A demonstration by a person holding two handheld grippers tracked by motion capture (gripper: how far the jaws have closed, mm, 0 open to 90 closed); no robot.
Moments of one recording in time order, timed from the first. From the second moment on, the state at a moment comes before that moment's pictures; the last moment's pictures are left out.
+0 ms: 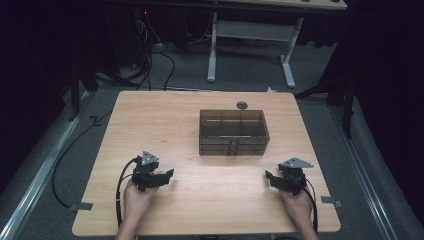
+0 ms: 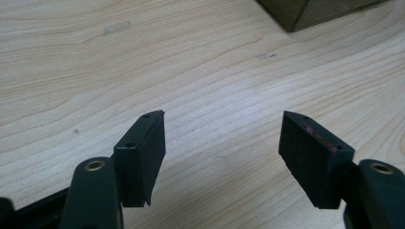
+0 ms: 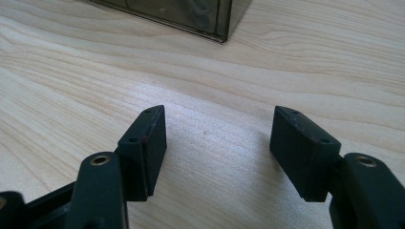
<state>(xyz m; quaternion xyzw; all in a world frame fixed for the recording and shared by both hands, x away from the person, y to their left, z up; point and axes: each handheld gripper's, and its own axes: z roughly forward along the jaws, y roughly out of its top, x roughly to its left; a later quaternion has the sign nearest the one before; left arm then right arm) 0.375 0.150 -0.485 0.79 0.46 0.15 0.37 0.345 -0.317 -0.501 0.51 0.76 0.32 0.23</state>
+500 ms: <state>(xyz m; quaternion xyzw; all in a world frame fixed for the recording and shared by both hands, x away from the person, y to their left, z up) 0.372 0.140 -0.502 0.80 0.46 0.18 0.34 0.345 -0.317 -0.501 0.51 0.76 0.32 0.23</state>
